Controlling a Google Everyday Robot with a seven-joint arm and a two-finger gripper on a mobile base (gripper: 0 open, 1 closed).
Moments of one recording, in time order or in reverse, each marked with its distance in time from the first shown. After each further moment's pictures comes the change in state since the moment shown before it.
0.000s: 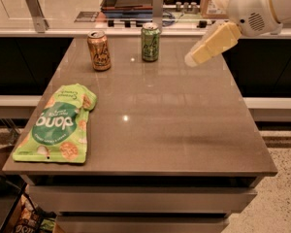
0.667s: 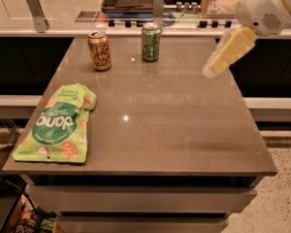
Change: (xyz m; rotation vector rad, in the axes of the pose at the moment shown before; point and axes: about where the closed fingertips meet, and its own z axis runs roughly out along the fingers) arm 0.027 0.009 -0.020 -0.066 0.188 -0.135
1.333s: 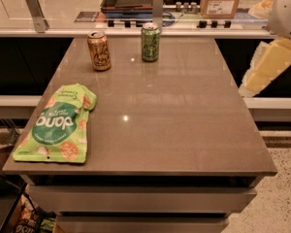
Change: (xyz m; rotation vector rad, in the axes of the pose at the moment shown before) arm 0.042 0.037 -0.057 0.024 0.307 -0.013
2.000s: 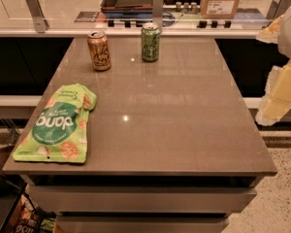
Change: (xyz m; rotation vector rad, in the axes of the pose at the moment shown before) arm 0.026 0.048 -0.008 -0.113 0.130 0.006
